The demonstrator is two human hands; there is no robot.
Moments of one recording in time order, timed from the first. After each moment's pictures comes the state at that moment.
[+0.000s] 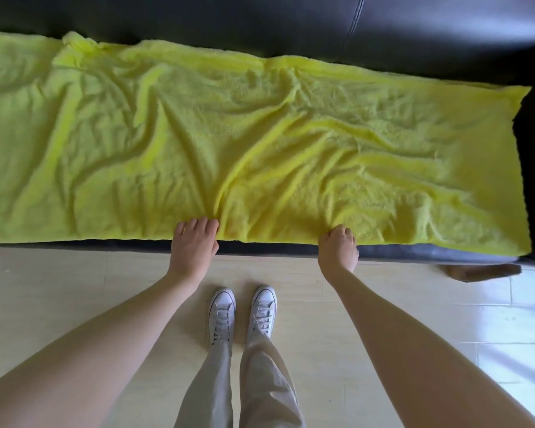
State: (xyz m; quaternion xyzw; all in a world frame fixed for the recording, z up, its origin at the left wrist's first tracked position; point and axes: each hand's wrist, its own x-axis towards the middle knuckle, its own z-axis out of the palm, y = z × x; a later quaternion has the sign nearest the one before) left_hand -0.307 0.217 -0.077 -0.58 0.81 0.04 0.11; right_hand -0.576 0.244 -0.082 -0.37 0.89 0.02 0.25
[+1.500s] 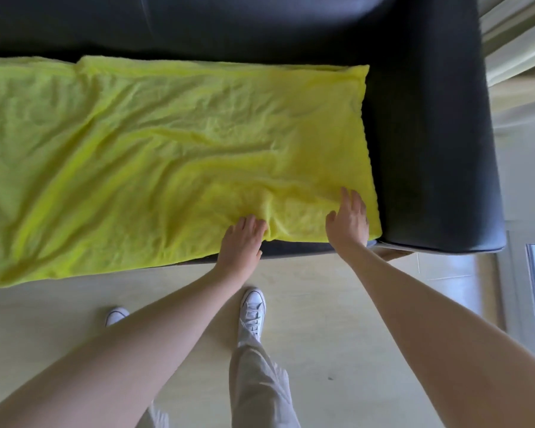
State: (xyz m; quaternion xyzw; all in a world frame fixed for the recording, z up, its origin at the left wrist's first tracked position) left_hand -0.724 0.257 -0.075 -0.47 0.86 0.18 0.06; right_hand -0.948 0.267 -0.058 -0.45 0.87 0.01 0.20
